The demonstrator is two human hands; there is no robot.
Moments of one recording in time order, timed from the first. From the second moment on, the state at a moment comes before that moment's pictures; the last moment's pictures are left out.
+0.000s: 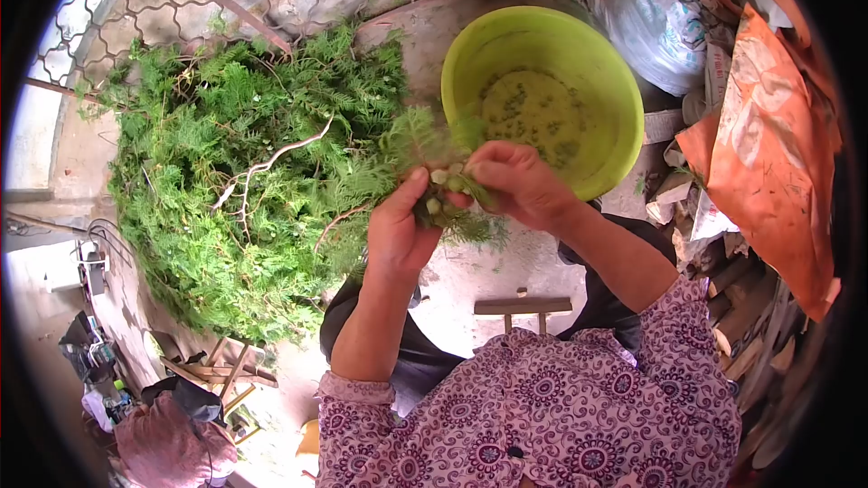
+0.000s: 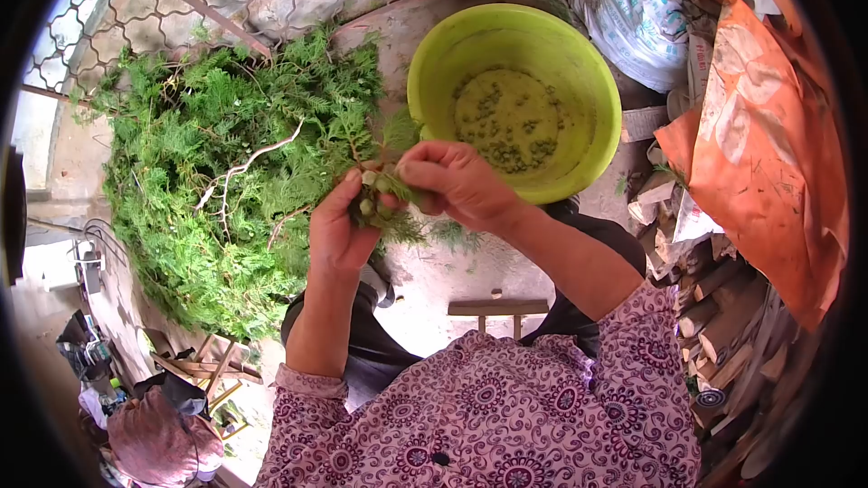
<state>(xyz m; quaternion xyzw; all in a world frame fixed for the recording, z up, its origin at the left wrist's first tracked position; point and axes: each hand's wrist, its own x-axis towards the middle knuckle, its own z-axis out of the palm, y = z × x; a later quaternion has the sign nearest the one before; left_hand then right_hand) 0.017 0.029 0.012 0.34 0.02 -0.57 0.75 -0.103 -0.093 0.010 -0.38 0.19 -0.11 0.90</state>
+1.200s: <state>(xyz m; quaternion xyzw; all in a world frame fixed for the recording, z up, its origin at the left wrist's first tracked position) 0.002 0.022 -0.018 0.61 -0.09 -0.43 0.66 -0.095 -0.102 0.002 -0.87 0.17 -0.11 0.45</state>
